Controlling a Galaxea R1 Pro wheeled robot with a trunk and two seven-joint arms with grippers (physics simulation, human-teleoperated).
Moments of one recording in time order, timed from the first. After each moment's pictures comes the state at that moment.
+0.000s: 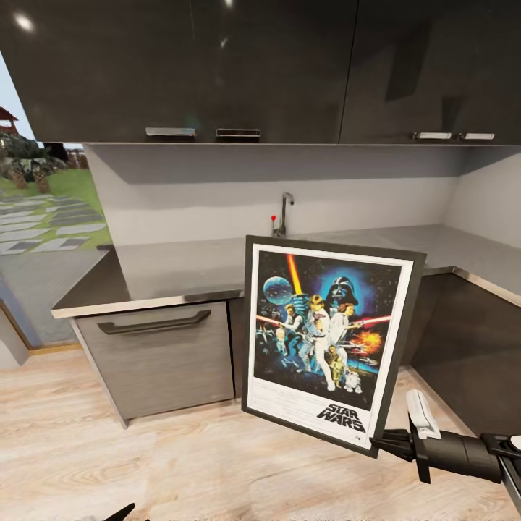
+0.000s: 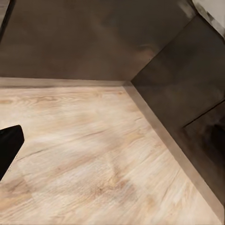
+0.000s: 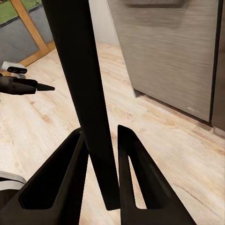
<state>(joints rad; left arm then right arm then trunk) -0.32 0.32 -0.26 -0.03 0.89 -0.48 -1.37 -0.19 -0.34 -0.28 -1.34 -0.01 0.28 1.51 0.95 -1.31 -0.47</state>
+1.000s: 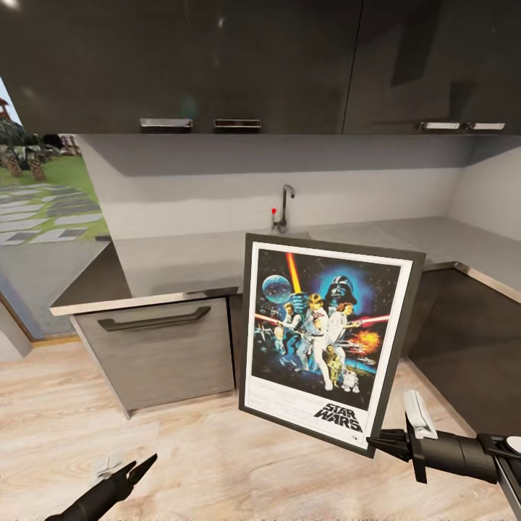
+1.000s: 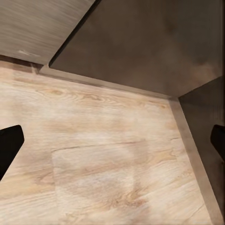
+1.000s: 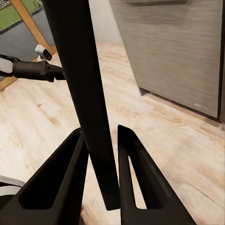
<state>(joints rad) -0.32 0.35 -0.24 -0.38 0.89 -0.10 -0.86 -0.19 -0.33 -0.28 -1.34 -0.01 0.28 1.50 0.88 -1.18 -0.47</state>
